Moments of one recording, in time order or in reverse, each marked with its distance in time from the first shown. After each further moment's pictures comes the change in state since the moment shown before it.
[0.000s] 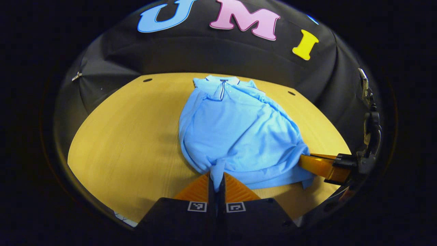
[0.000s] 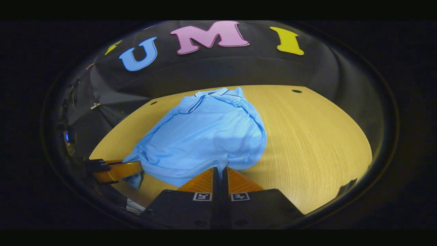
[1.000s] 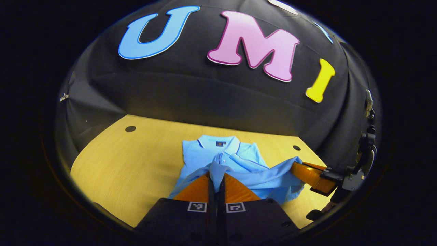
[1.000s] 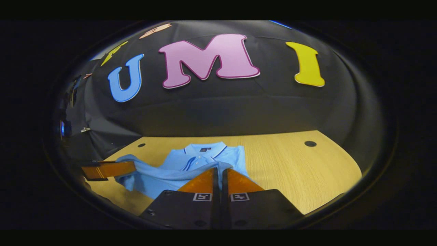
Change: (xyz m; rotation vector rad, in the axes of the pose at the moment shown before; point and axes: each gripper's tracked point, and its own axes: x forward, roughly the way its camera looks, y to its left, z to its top) left arm 0.109 0.003 0.260 -0.060 -0.297 -0.035; right arm 0.130 -0.025 0.244 -0.038 -0.349 0.001
